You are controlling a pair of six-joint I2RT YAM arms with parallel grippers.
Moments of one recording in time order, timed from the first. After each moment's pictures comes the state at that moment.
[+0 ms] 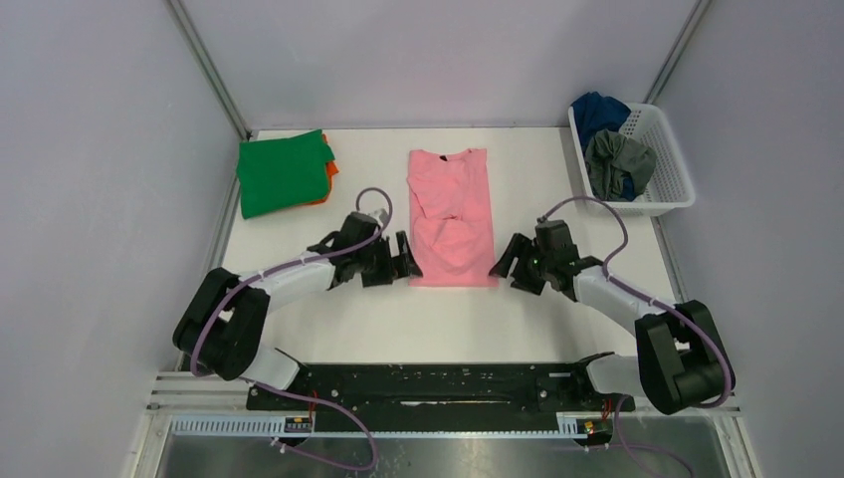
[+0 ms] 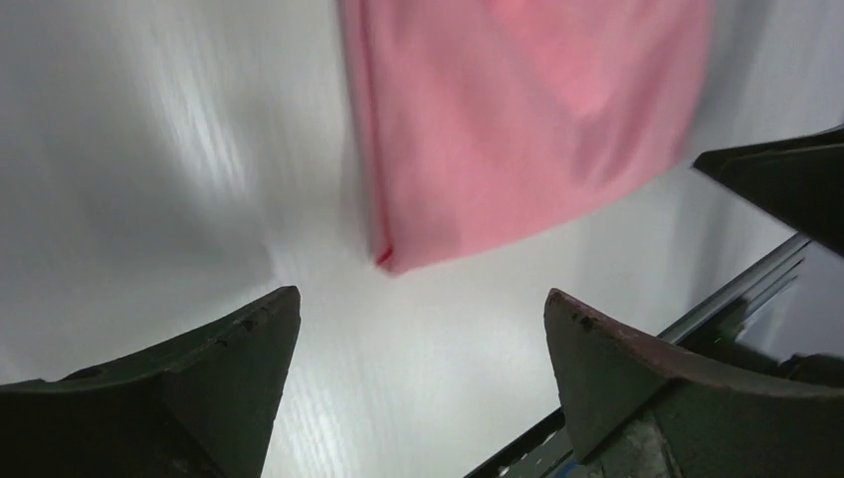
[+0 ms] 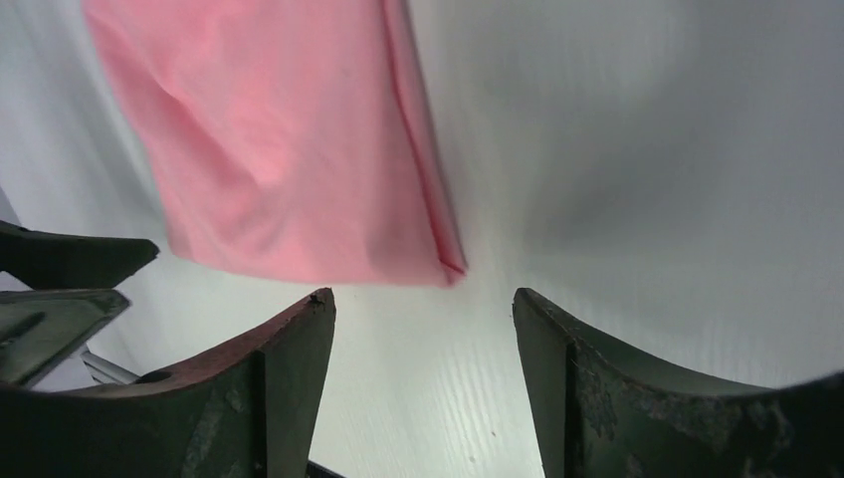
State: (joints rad) left arm -0.49 1.45 0.75 -0.11 0.29 -0.69; right arm 0.32 1.32 0.61 -0.17 -0.21 0.75
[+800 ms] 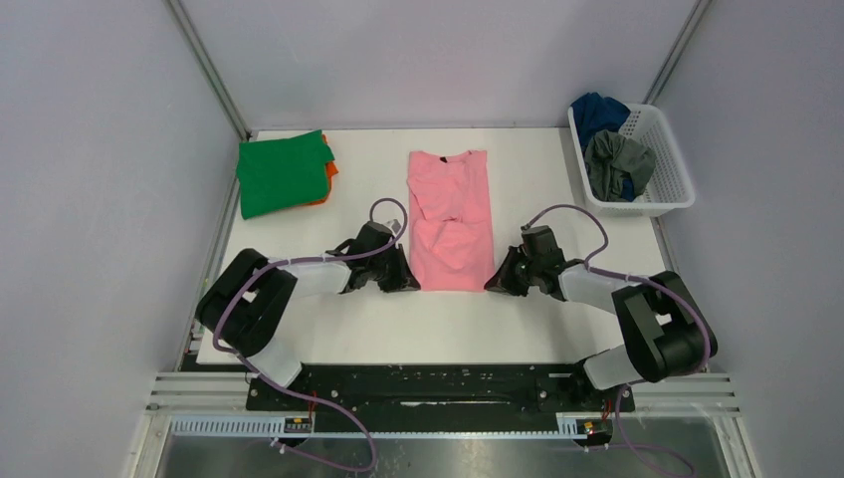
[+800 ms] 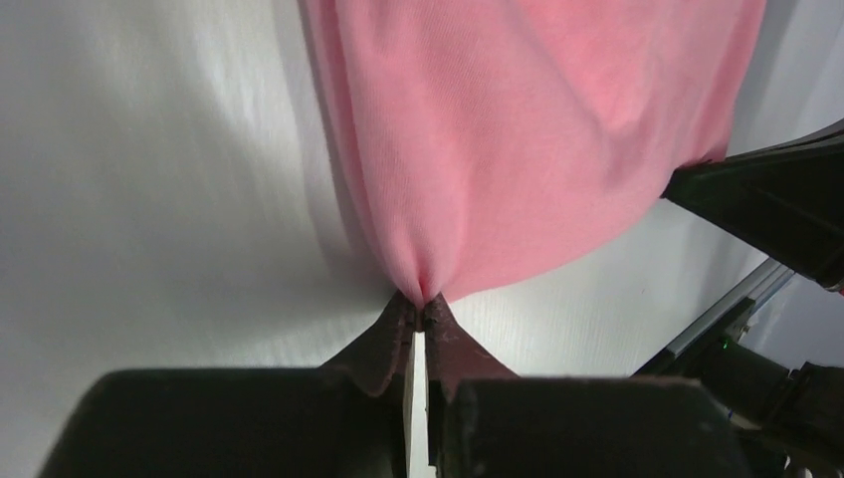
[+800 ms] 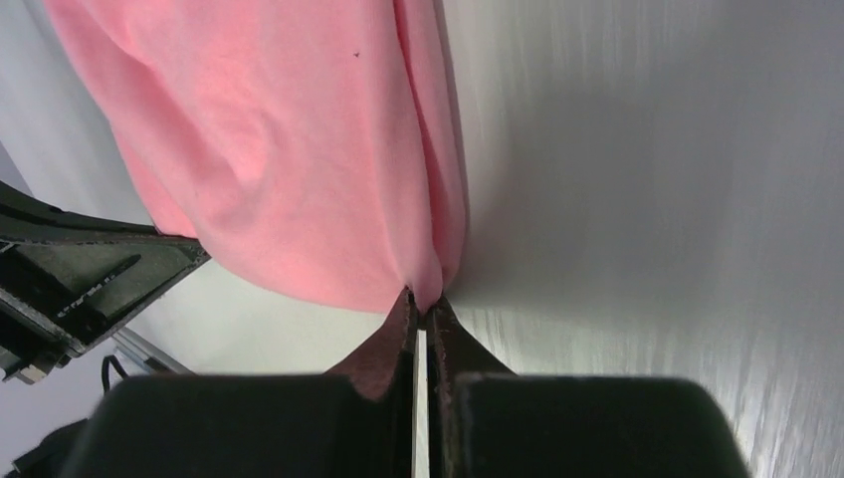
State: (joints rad) left arm -0.58 1.64 0.71 0.06 0.31 -0.77; right arm 0.37 1.49 0.55 0.01 -0.31 0.80
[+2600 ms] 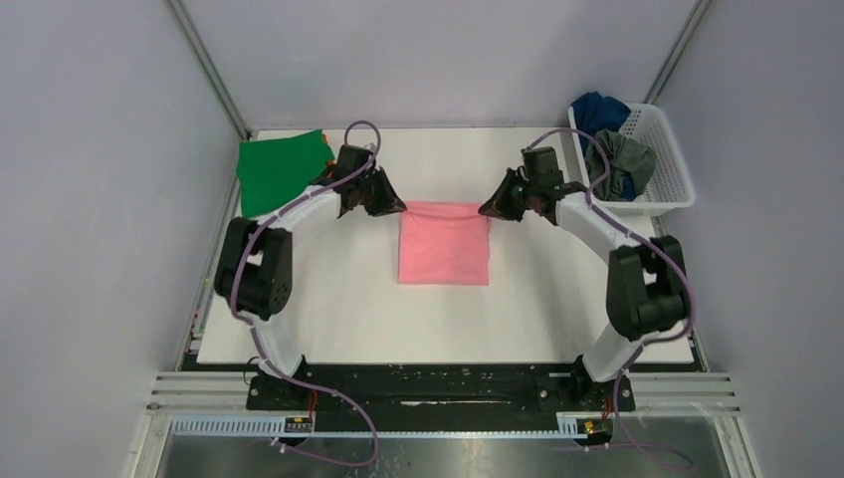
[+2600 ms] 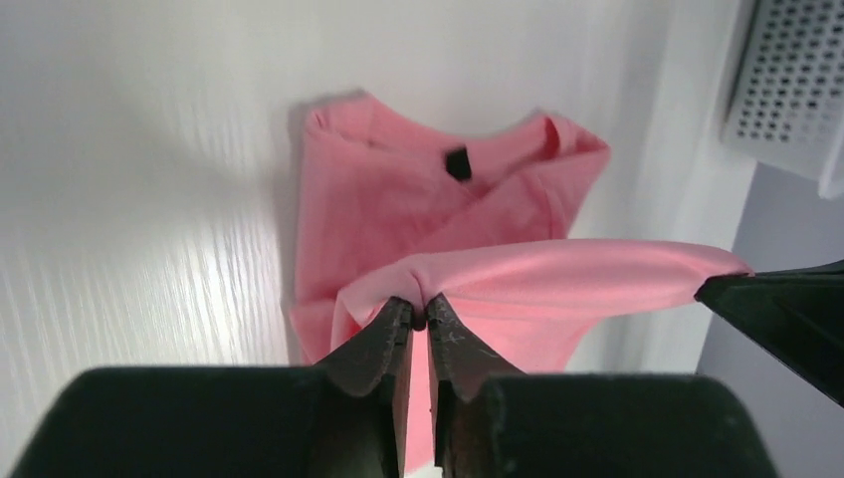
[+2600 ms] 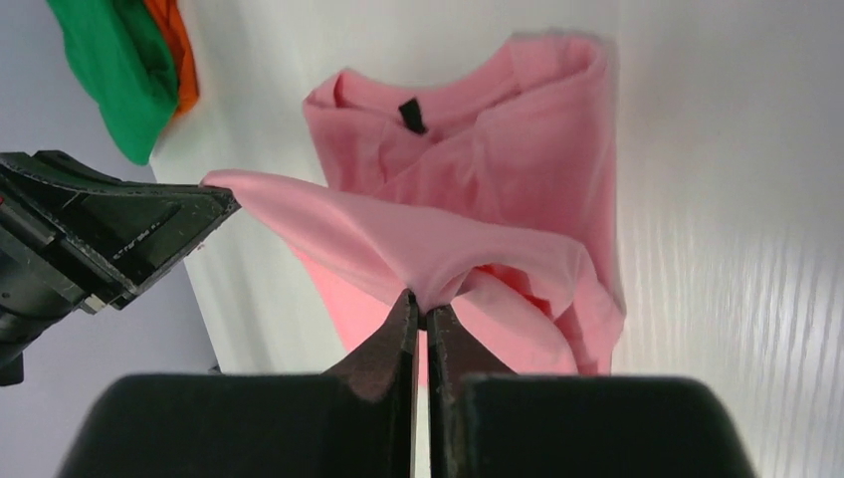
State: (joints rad) left arm -0.32 1.79 1.25 -0.25 0.33 -0.69; right arm 0.28 1.64 1.15 -0.31 -0.33 0.76
